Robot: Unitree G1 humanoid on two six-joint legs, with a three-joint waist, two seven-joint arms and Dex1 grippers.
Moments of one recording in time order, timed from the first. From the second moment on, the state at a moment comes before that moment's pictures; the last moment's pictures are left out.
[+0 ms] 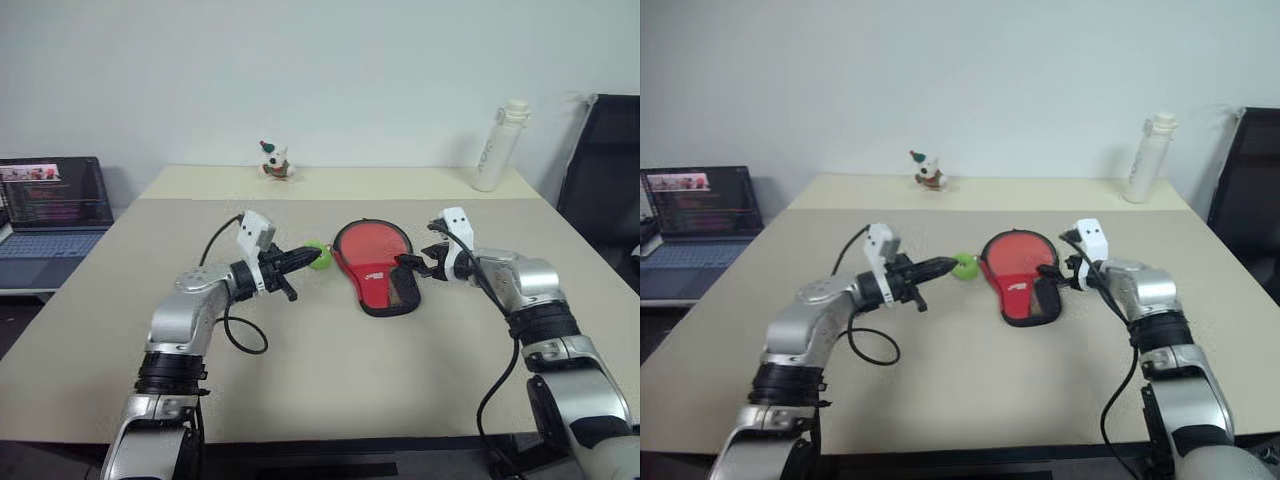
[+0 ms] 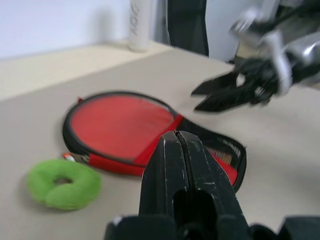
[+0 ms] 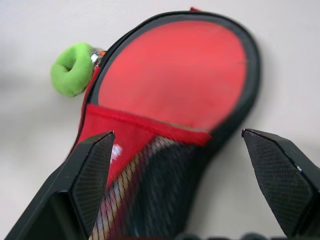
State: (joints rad) left arm -0.67 0.47 0.12 0.08 -0.42 0.55 -0.89; right arm -1.02 -0.41 0.02 0.65 0.30 0.72 0.55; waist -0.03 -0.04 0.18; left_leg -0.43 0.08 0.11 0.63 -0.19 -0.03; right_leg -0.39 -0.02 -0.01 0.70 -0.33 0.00
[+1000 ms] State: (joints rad) left arm -0.43 0.61 0.23 -0.19 -0.54 0.71 -0.72; right arm -1.19 -0.25 0.01 1.22 0.06 0.41 0.66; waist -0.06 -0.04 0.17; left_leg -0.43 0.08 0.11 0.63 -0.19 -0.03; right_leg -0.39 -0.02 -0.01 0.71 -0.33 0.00
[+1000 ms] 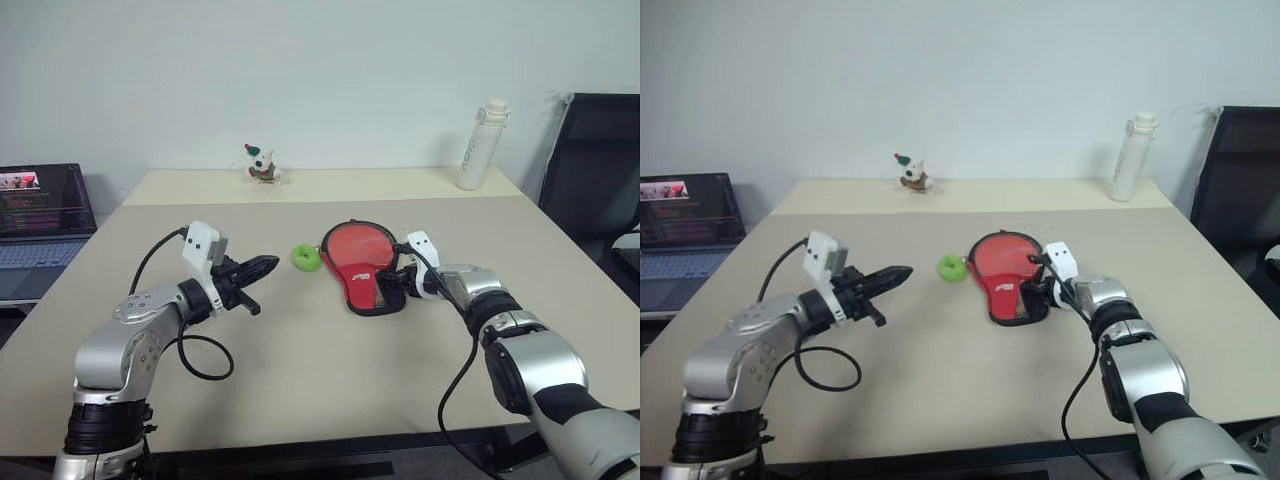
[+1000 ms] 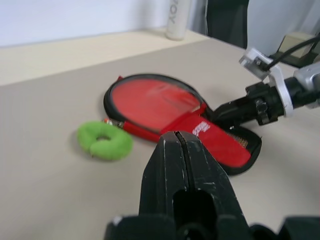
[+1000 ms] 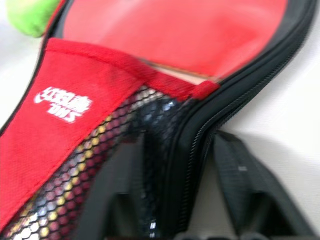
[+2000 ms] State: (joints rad) left arm 0.11 0.87 0.36 -0.45 -0.75 0.73 -1.04; right arm -0.68 -0.05 -0.10 -0.01 0.35 1.49 0.45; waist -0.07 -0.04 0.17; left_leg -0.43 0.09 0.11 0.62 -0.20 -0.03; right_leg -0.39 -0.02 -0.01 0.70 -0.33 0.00
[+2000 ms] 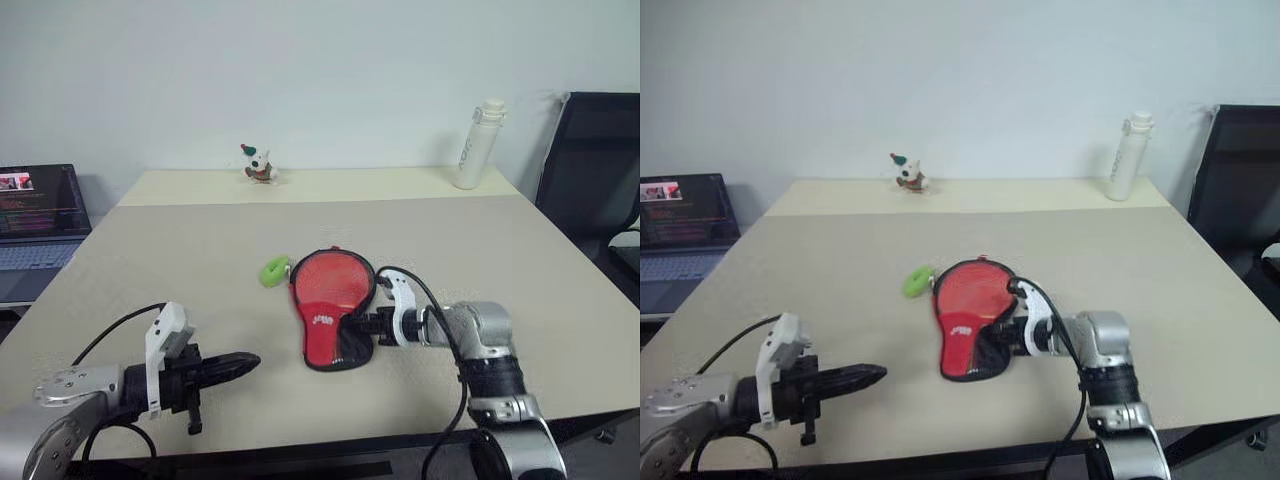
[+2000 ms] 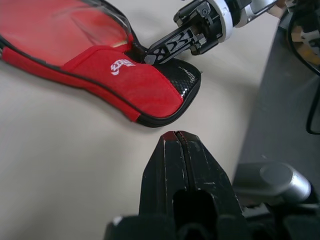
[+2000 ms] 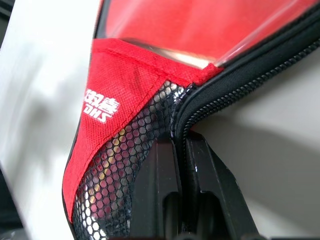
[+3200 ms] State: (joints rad) left arm 0.12 0.90 0.39 -0.43 -0.76 0.71 -1.08; right arm -0.35 -0.13 -0.25 -0.27 1.35 1.60 -0.38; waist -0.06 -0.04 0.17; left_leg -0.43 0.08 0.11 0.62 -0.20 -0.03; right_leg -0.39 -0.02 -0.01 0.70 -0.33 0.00
